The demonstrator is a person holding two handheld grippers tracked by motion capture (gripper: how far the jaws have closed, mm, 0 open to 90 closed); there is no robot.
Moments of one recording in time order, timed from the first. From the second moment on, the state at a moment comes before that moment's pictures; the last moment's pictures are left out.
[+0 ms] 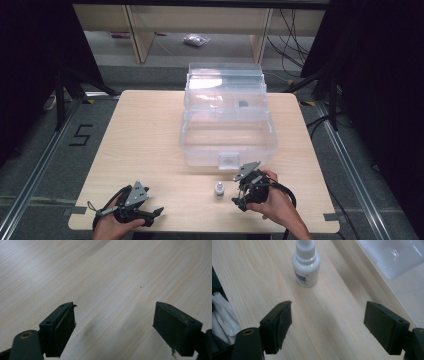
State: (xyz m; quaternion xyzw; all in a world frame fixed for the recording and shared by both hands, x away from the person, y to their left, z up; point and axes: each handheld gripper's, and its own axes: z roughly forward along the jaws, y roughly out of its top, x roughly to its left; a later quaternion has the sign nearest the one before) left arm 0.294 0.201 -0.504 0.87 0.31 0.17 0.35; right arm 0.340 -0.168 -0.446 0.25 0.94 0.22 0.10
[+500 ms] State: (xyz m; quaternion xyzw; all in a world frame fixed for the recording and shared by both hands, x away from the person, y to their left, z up) left arm 0.294 0.200 -0.504 0.86 0.32 0.17 0.35; right arm 0.349 -0.139 -0.445 0.21 0.95 0.19 0.09
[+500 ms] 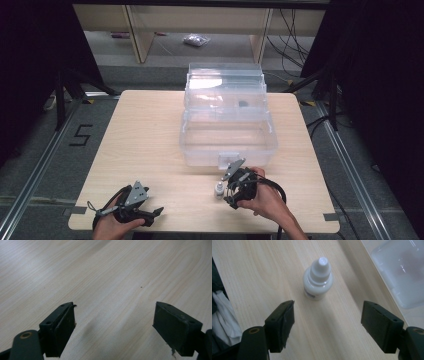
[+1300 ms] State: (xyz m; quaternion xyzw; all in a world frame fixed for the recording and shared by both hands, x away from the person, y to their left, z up) left arm 0.294 0.201 -0.504 0.86 0.32 0.17 0.35; right arm 0.359 -0.111 -0.448 0.17 0.97 0.16 0.07
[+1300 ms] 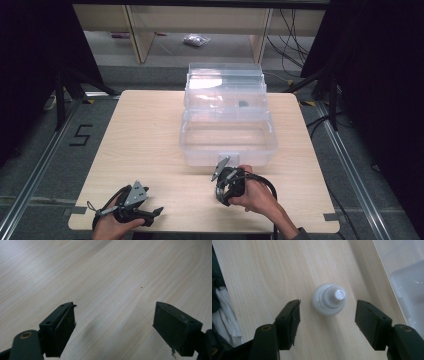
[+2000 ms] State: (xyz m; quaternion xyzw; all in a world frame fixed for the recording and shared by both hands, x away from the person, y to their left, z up) left arm 0.294 0.201 -0.504 0.86 0.32 0.17 0.35; right arm 0.364 -0.102 -0.453 0.18 0.97 0.14 0.07
